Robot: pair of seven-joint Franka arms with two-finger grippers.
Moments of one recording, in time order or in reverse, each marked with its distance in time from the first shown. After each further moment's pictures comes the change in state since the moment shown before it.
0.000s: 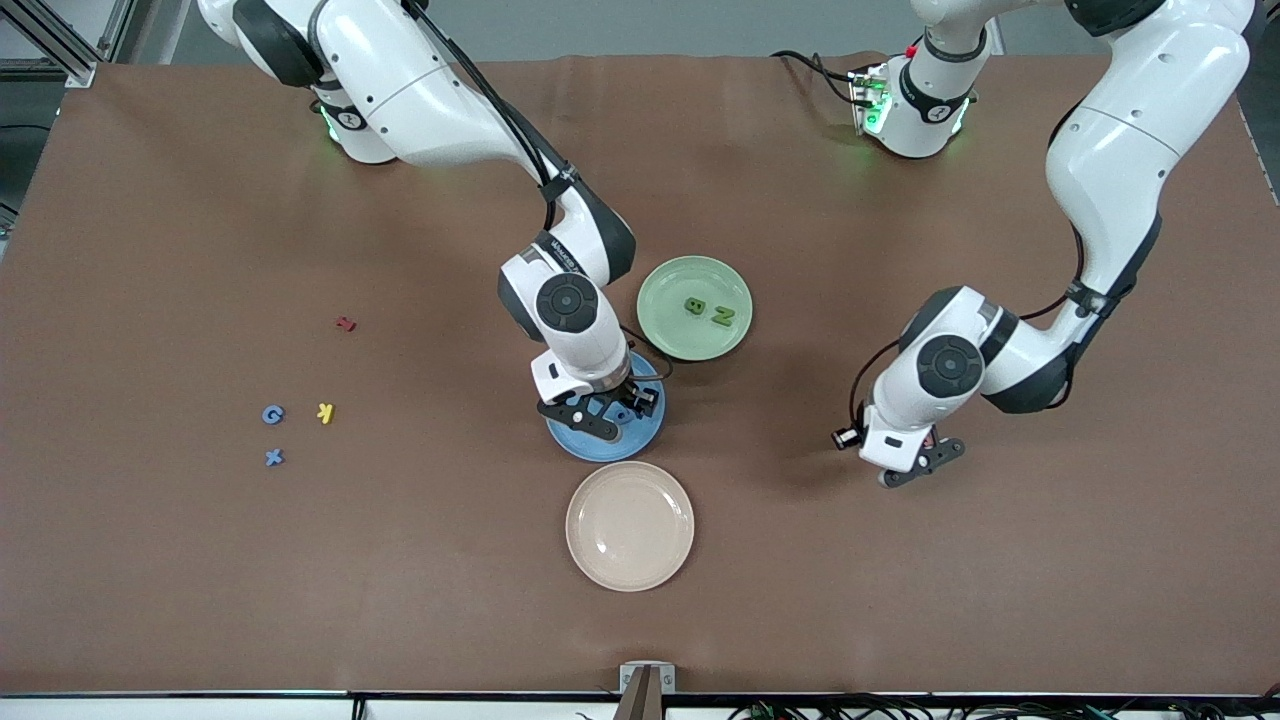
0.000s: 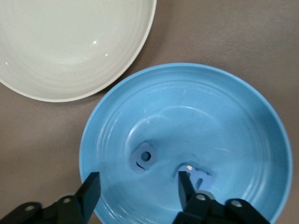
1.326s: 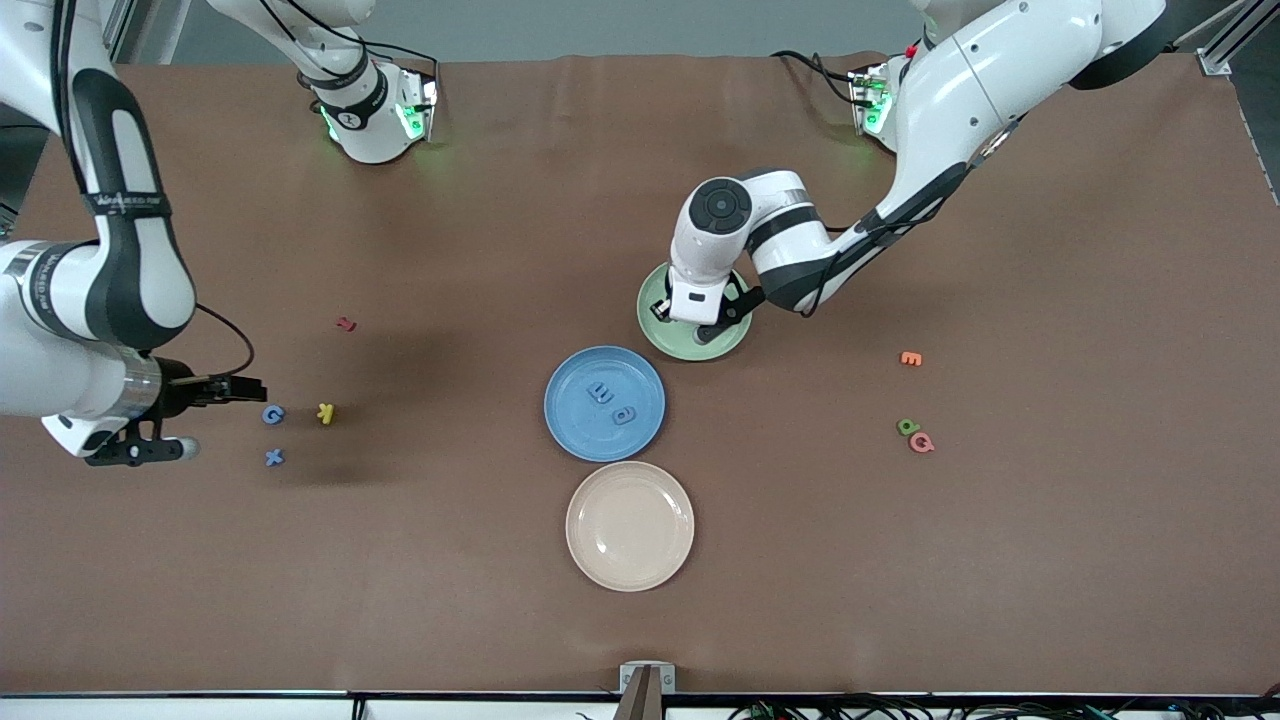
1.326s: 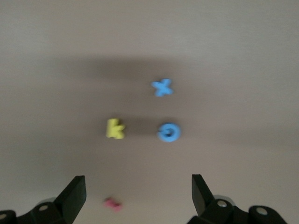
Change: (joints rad) left arm -0.273 0.007 -0.204 -0.134 0.000 0.051 -0.704; right arm -0.829 -0.407 -0.034 -0.402 -0.020 -0.268 -1.335
